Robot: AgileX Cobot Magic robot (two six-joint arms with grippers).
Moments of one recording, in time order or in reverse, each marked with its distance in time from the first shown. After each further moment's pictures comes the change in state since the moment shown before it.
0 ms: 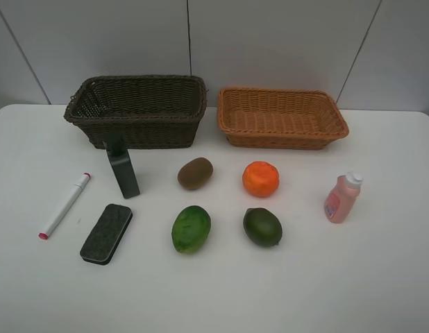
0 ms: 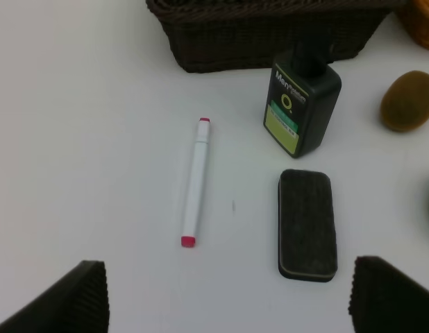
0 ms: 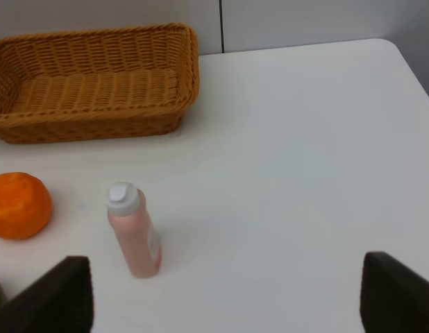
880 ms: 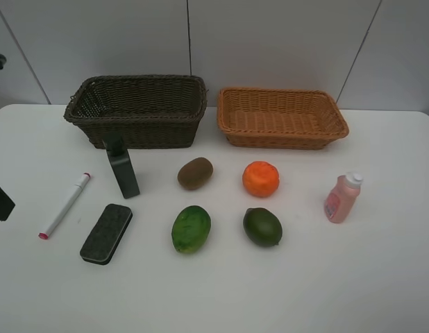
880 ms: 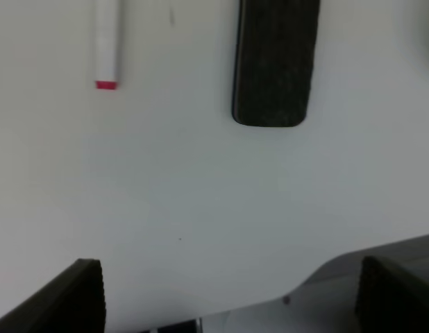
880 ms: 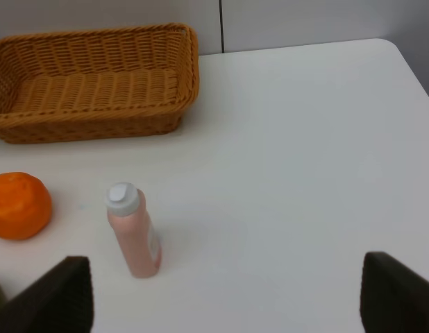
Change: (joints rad) left arm 0.000 1.054 -0.244 -0.139 0.030 0.127; right arm 0.000 0.000 0.000 0.000 0.000 0.000
